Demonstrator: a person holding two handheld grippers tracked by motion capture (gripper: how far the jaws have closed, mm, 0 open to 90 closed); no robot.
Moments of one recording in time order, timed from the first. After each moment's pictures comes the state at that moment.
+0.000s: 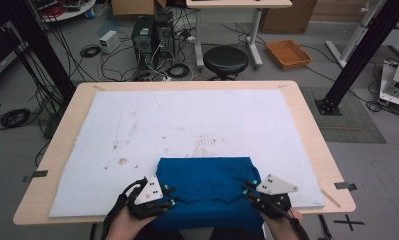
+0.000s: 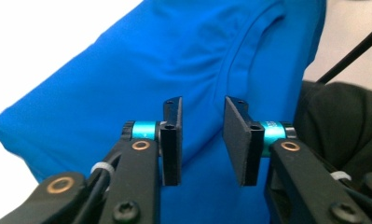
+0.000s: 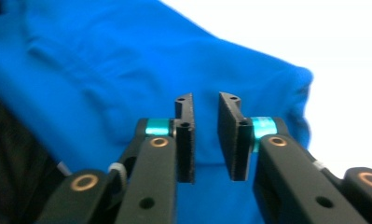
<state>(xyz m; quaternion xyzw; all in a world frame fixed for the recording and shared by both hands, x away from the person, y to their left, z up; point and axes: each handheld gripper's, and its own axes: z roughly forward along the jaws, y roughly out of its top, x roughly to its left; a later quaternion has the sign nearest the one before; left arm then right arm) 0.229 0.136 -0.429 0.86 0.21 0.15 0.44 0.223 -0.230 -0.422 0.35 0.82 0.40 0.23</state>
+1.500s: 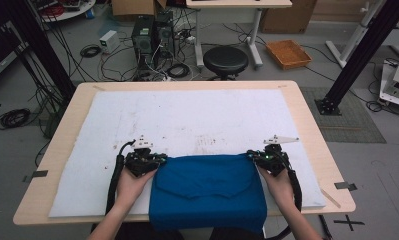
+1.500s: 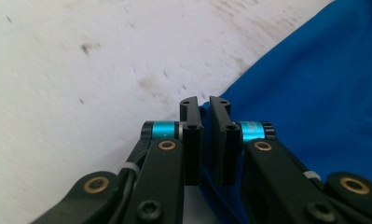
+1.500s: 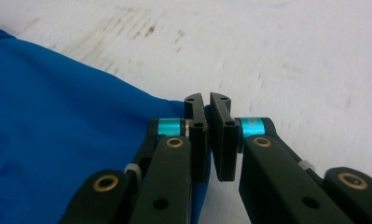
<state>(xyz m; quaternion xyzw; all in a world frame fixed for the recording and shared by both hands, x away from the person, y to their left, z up) 0.348 0.167 -0.441 0.81 0.39 0.13 0.42 0.346 -0.258 -0.437 0.46 0.77 0.41 0.13</state>
